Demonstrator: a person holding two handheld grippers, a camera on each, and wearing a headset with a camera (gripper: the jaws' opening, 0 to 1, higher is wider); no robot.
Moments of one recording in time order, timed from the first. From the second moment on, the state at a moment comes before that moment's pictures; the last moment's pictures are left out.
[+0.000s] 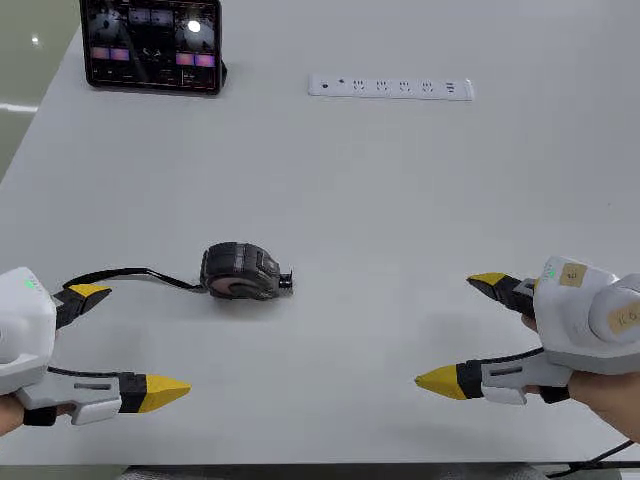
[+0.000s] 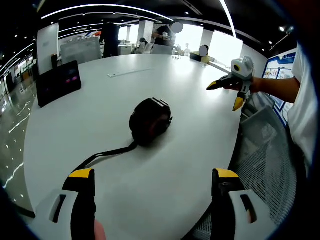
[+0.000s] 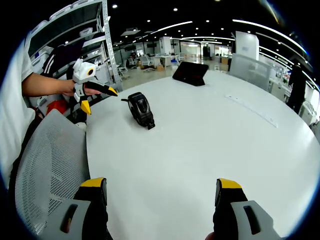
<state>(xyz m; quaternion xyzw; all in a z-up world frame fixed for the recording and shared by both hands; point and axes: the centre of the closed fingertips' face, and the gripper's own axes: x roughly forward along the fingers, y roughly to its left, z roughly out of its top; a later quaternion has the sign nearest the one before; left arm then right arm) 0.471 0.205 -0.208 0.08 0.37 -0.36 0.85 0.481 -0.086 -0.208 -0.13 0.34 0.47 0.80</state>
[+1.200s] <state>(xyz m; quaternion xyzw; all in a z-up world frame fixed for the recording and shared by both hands) 0.505 0.183 -0.215 0.15 0.37 -0.45 0.80 0.504 -0.057 -0.216 -0.15 0.33 0.53 0.76</state>
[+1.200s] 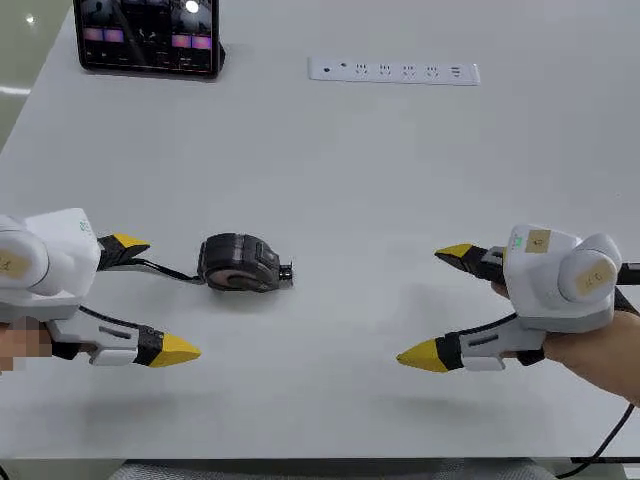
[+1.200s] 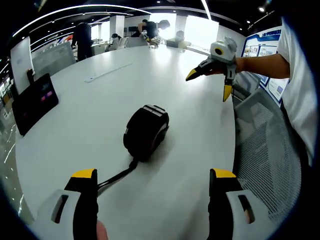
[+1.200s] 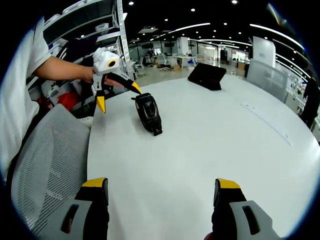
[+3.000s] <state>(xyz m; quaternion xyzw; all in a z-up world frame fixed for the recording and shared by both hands) 0.549 0.144 -0.246 0.23 0.38 -0.52 0.73 0.531 -0.009 -0.234 -0.17 0.32 0.58 0.73</state>
